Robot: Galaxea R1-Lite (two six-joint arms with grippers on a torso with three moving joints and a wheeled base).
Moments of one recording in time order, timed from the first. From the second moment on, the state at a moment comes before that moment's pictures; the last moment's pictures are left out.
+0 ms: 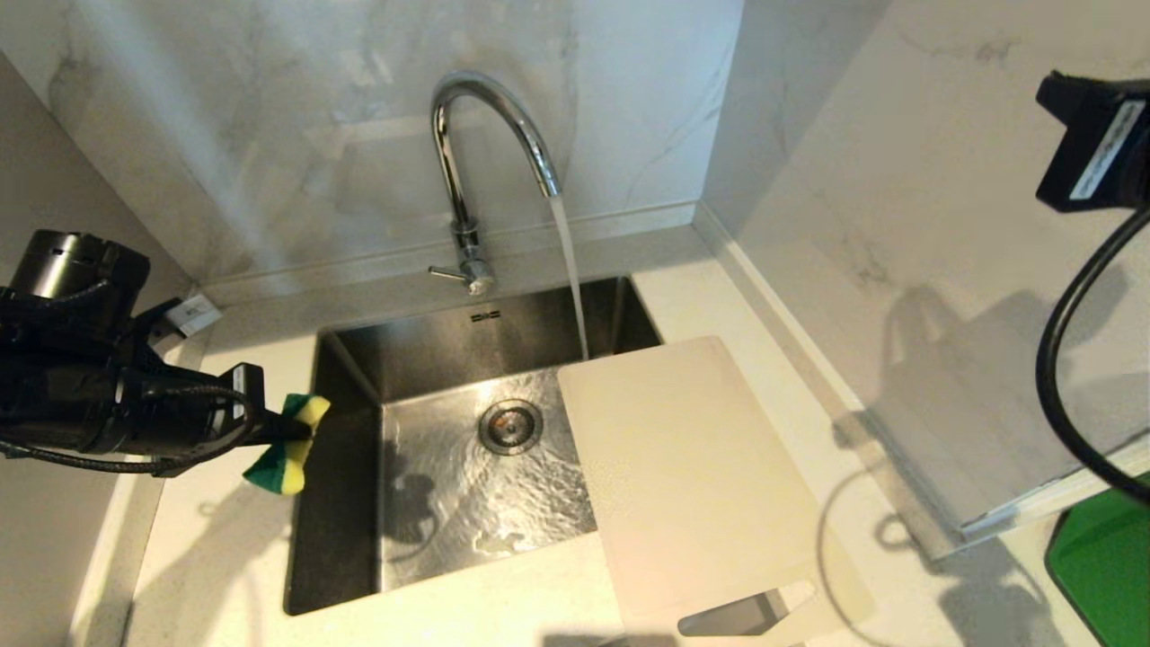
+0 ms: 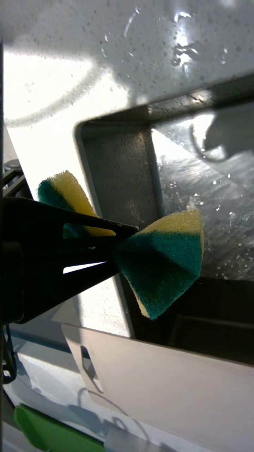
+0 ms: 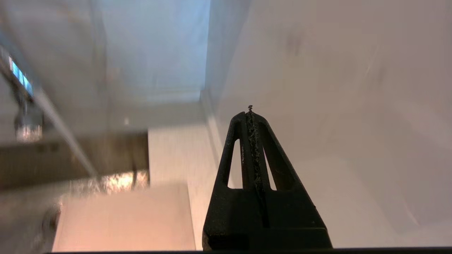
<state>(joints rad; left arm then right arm) -0.19 1.55 -1.09 0.29 -0.23 -0.50 0.23 1.18 -1.02 -0.43 -0.21 -0.18</state>
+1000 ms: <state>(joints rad) -0.20 1.53 -1.02 0.28 -0.20 -0.51 0.15 0.78 -0.49 -0.43 -0.20 -0.13</state>
